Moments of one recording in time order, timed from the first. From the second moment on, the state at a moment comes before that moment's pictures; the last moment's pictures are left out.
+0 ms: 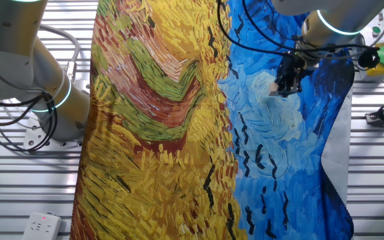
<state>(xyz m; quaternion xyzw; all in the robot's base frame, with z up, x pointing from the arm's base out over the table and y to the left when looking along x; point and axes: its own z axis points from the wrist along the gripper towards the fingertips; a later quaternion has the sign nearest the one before) 0.603 0.069 0.045 -0.03 -1.00 -0.01 0.06</state>
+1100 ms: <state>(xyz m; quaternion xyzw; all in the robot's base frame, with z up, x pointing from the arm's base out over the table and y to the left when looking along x) 0.665 0.216 0.045 -0.09 -0.99 0.00 0.06</state>
